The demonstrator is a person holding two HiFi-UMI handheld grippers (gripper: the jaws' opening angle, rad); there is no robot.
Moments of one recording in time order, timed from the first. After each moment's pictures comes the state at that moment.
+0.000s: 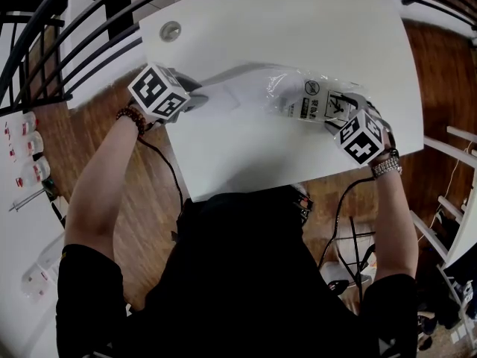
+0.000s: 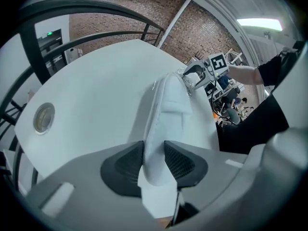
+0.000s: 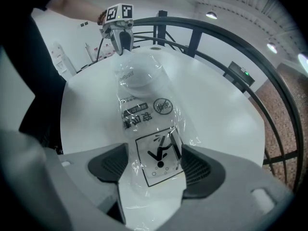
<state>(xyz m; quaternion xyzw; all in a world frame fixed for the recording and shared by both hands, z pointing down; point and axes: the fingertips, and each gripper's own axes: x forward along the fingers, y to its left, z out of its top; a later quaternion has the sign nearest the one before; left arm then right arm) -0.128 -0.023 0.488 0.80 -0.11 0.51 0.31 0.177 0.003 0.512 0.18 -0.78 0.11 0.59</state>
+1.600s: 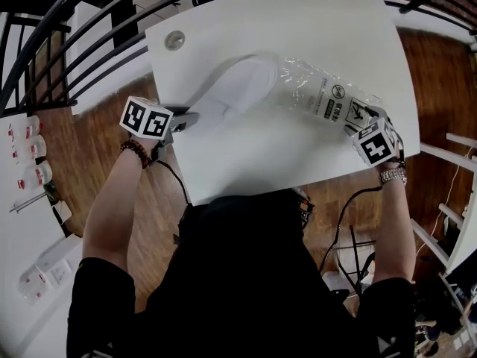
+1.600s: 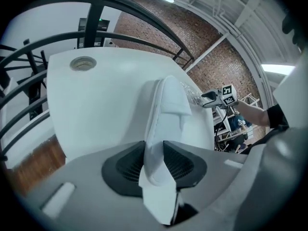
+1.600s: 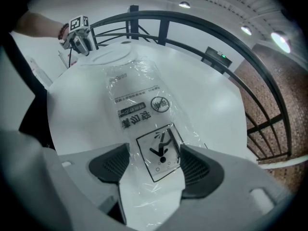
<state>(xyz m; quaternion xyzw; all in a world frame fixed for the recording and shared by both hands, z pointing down) -0.162 0.017 0.497 0.76 -0.24 0.37 0.47 0.259 -0.001 0.509 0.30 -0.72 0.18 0.60</state>
